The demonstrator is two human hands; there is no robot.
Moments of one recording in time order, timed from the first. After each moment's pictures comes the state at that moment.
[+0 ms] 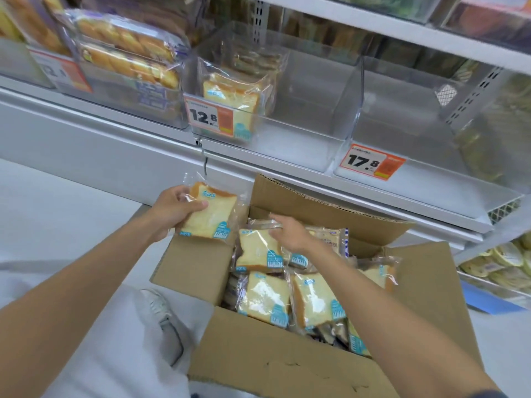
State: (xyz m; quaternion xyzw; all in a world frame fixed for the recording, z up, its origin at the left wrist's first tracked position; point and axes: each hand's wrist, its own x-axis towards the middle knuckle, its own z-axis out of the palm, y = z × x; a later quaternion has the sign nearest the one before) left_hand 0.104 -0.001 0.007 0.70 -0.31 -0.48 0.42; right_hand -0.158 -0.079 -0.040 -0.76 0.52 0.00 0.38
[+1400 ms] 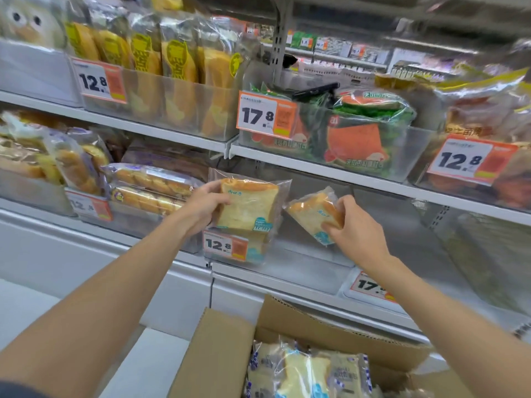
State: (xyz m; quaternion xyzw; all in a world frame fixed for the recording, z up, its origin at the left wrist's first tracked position) left_hand 0.155 -0.170 0.173 0.53 -0.39 -0.51 0.55; right_hand -0.153 -0.181 0.190 -0.77 0.59 -0.25 0.00
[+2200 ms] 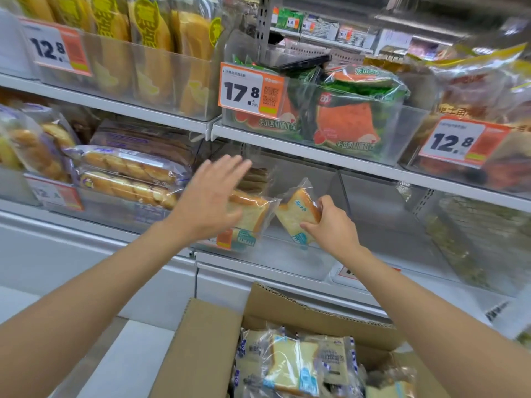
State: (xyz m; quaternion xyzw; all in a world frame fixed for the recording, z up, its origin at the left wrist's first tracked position) left_hand 0.122 -0.144 0.163 0.56 -0.78 0.13 0.26; right_hand -0.140 -0.194 0.159 -0.74 0.64 -0.20 0.07
